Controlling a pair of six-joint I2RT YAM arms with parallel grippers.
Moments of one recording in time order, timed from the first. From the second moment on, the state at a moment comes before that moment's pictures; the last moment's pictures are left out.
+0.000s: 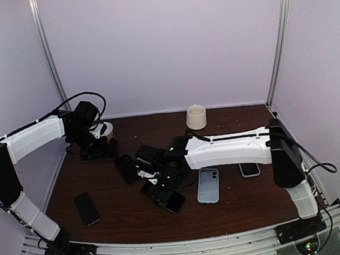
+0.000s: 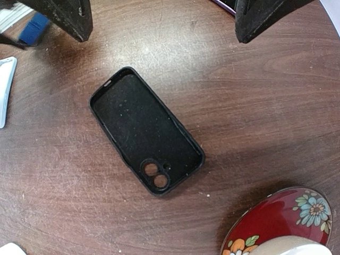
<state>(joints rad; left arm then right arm) -0.37 1.58 1.28 -0.89 0.09 -0.27 1.19 2.23 1.91 -0.94 0.10 0.23</state>
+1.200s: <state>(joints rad) -0.37 1.55 1.27 -0.89 0.08 -0.25 0.97 1.56 0.86 -0.31 0.35 0.82</state>
